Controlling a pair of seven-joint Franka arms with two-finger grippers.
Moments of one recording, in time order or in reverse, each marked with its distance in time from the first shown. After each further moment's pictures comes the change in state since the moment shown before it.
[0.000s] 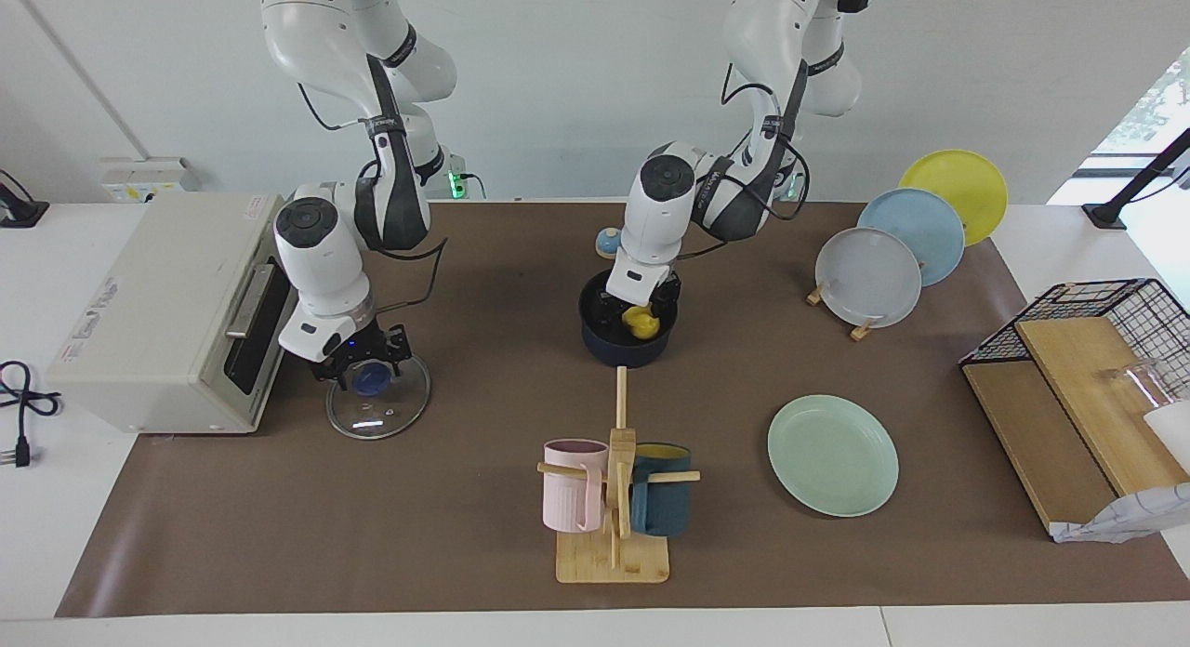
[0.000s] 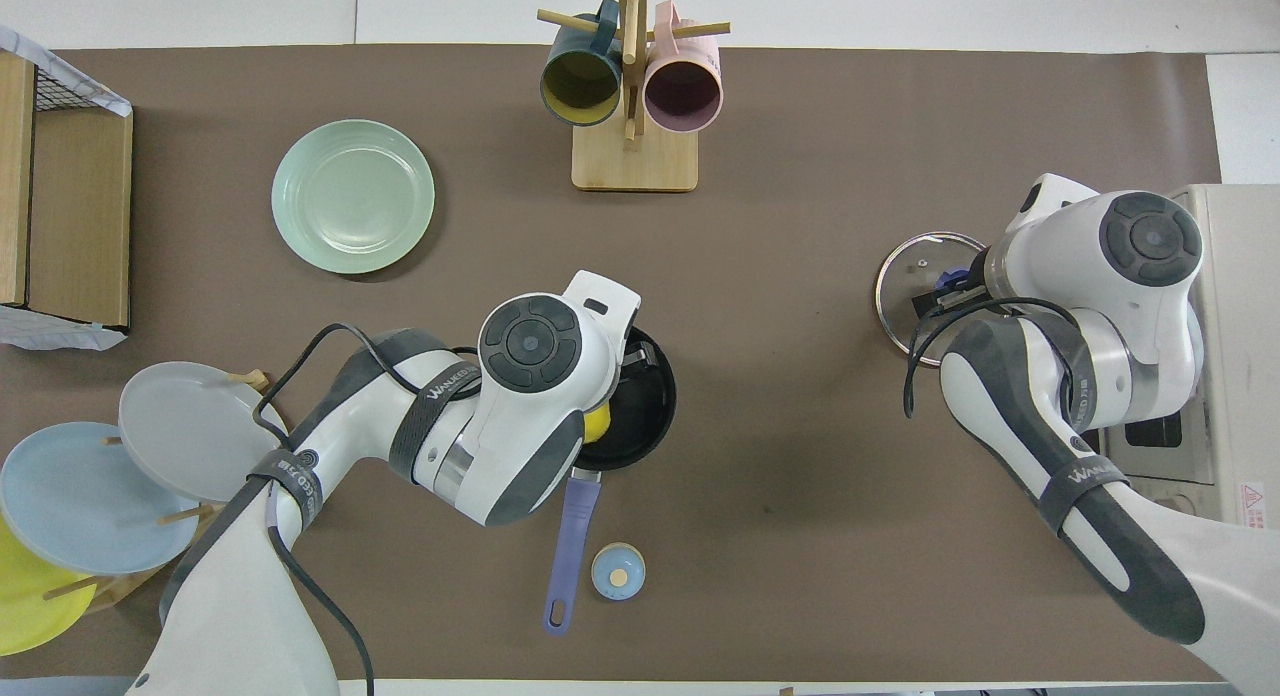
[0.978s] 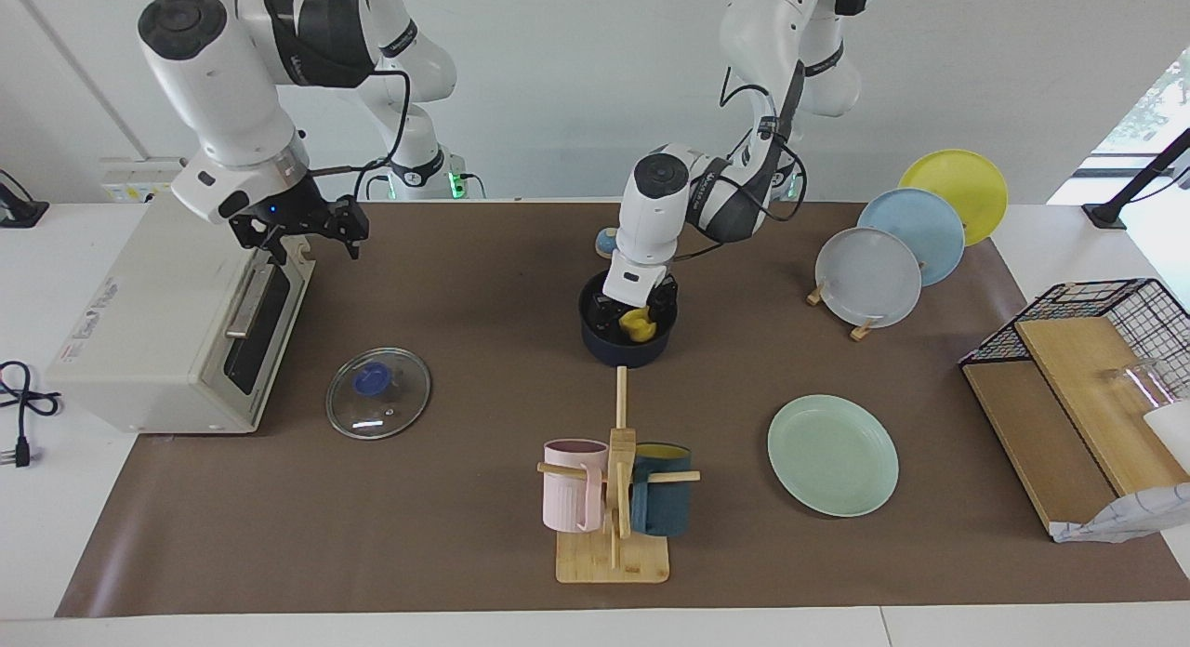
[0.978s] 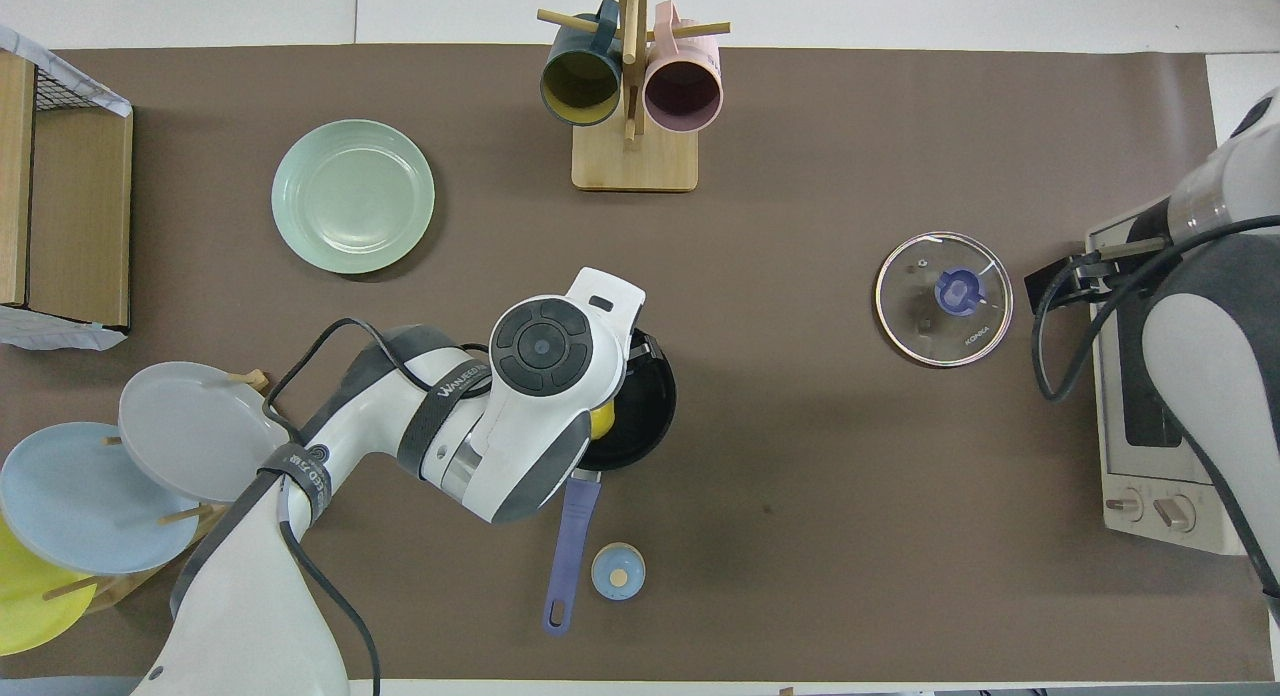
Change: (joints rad) left arm -0.008 0.015 0.007 0.030 0.021 0.024 -0.036; right arm -0.002 -0.239 -0.006 0.388 0.072 -0.813 0.133
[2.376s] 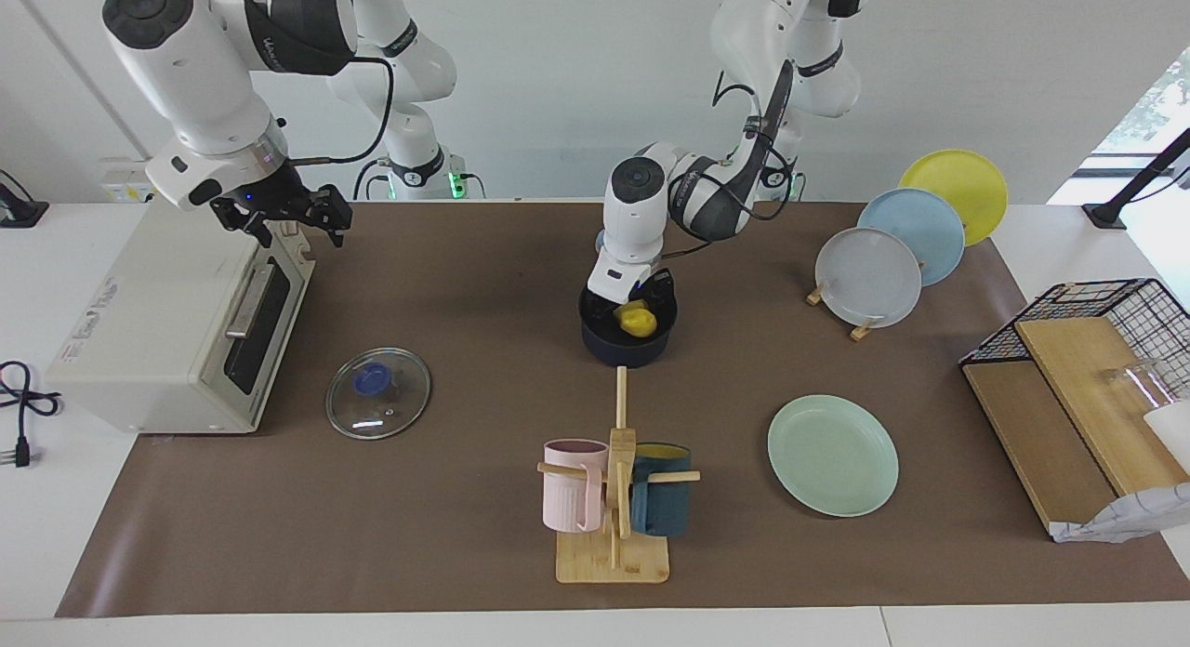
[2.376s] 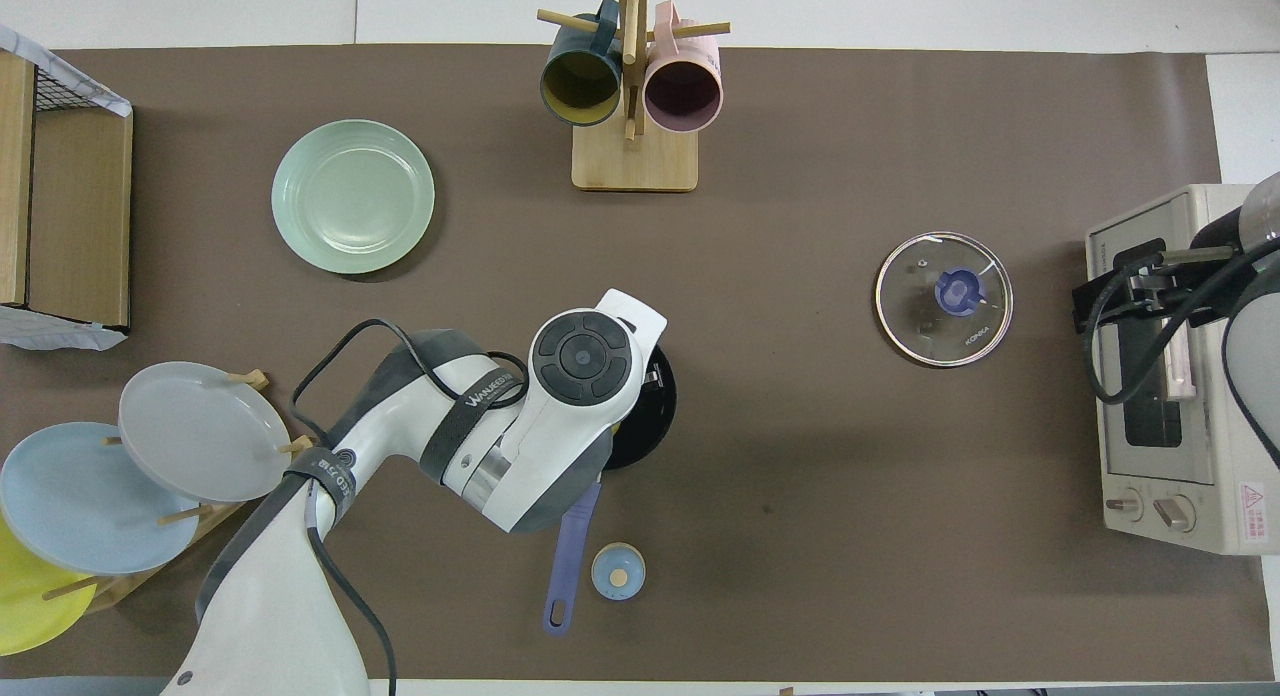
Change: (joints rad) left arm -0.034 0.012 -0.004 -0.006 0.048 -0.096 0.056; right arm 0.031 0.028 -0.068 0.038 0.001 -0.033 0.052
